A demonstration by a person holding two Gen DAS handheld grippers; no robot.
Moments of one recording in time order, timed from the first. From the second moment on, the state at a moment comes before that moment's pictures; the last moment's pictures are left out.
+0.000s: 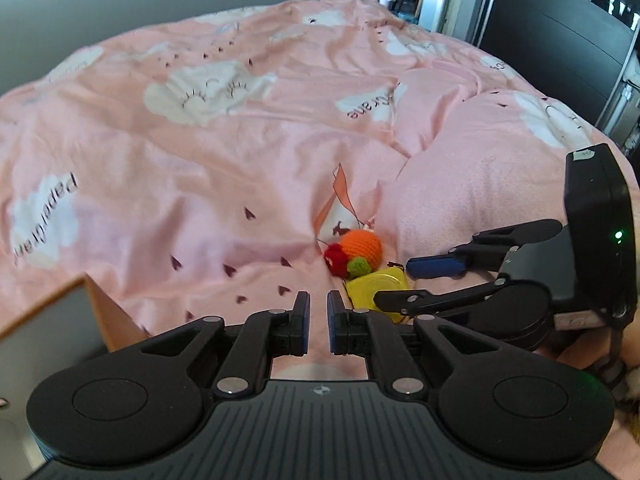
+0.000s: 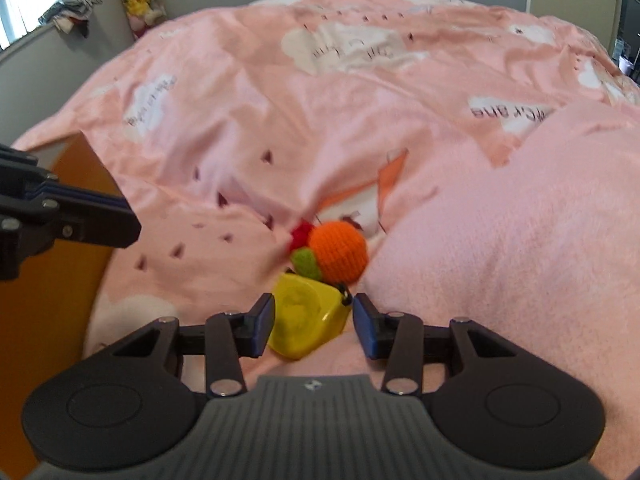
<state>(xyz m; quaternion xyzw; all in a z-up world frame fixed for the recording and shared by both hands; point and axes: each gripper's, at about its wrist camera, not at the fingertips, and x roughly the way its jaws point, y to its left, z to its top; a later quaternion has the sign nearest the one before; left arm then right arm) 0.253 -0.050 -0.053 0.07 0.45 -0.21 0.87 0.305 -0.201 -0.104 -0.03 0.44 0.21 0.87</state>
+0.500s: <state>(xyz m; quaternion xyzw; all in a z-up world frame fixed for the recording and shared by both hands) 0.255 -0.057 -0.085 0.05 0.50 -0.17 0.85 0.304 -0.178 -0.125 -0.10 0.43 0.23 0.87</state>
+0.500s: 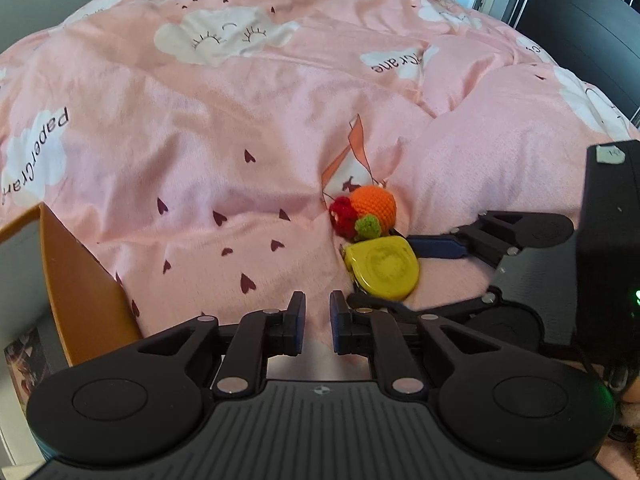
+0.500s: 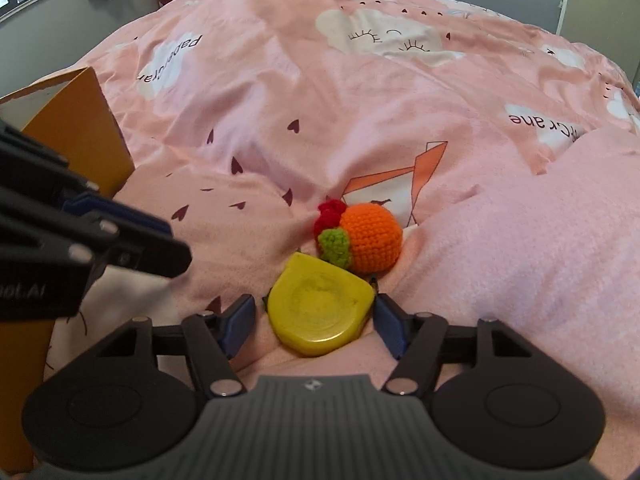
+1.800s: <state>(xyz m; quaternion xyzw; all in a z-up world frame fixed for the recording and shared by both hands) 0.243 -0.053 -0.062 0.08 0.48 -0.21 0.85 0.282 -0.201 -0.090 0.02 0.42 0.24 0.87</state>
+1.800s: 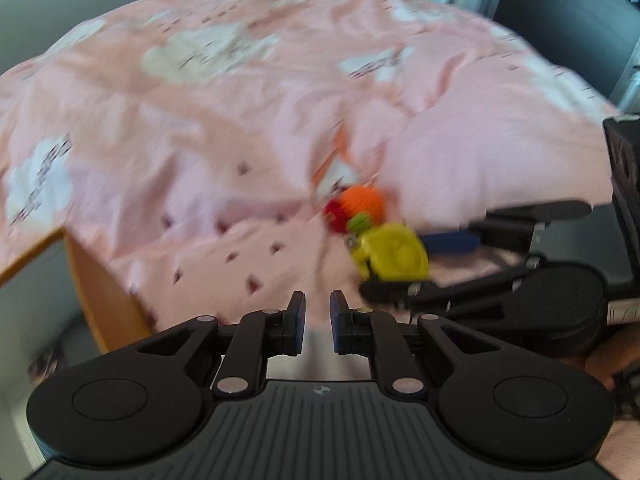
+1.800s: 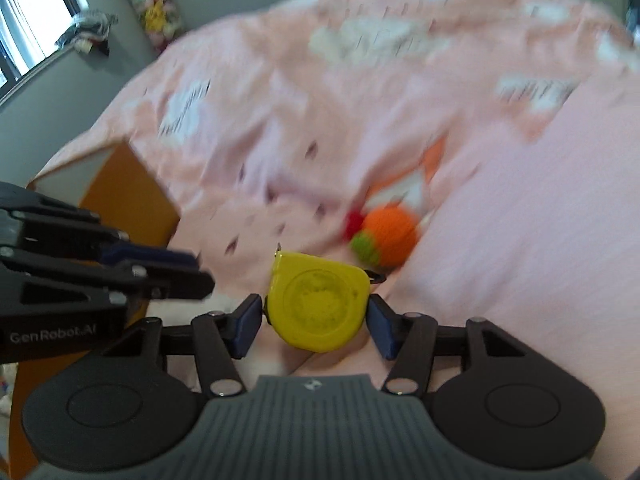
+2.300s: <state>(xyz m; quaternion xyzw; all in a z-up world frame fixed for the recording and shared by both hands) 0.283 -0.125 -0.105 0.28 0.37 -0.32 0.83 0.321 -0.245 -0.090 0.00 0.40 0.13 0.91</state>
